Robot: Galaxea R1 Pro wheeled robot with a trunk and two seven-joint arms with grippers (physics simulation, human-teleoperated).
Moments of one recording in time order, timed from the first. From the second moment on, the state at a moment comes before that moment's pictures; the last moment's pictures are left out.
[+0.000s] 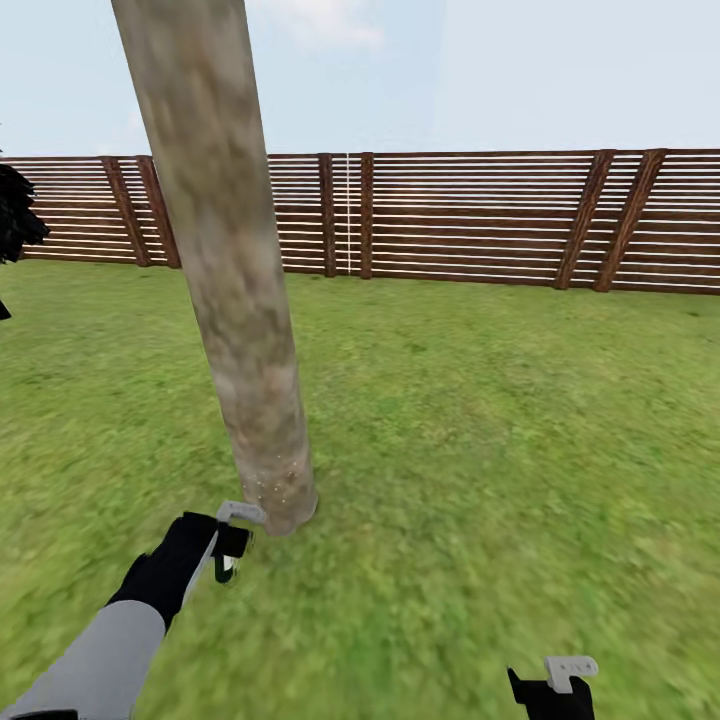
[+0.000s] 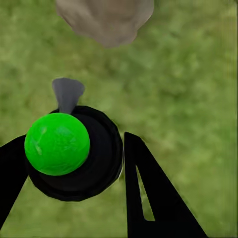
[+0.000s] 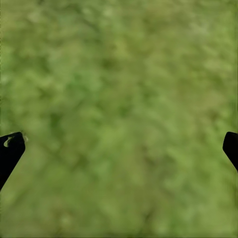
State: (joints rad) left arm -0.69 0.05 0.05 -0.70 -0.29 0.67 -0.20; right arm -0.41 -0.12 -0.55 -0.16 0.49 -0.39 0.13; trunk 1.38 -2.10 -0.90
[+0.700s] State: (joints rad) left arm -0.70 0.06 -0.05 -0.84 -0.28 0.78 -0.30; right arm -0.41 -0.12 -0.55 -0.16 0.49 -0.39 0.13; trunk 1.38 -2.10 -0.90
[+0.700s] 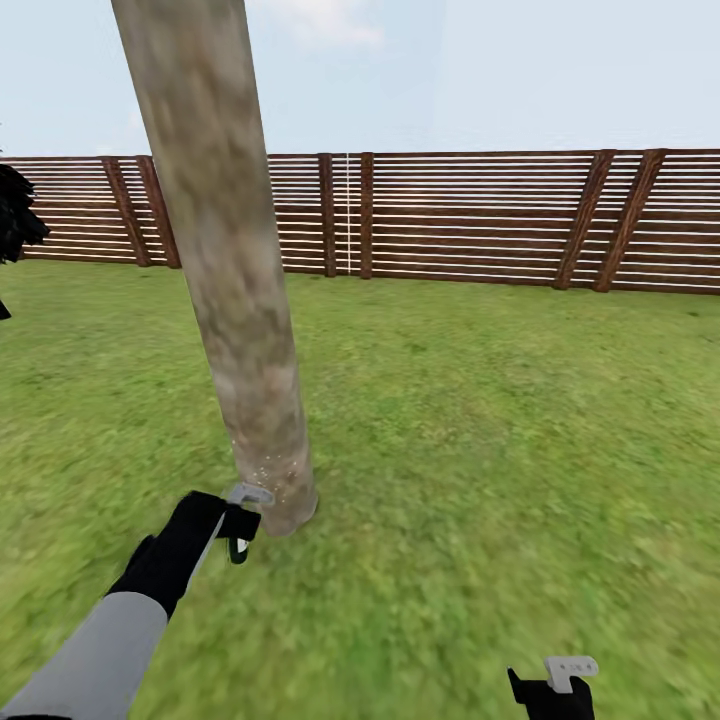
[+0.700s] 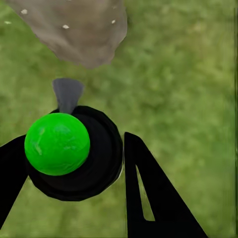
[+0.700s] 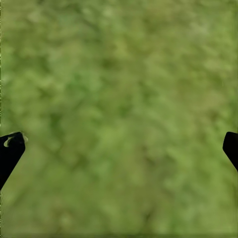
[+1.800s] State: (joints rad) left arm -0.84 0.15 -0.09 -0.97 -0.26 1.00 -0.31; right arm -0.41 -0.12 -0.55 -0.16 0.49 -0.39 0.13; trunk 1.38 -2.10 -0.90
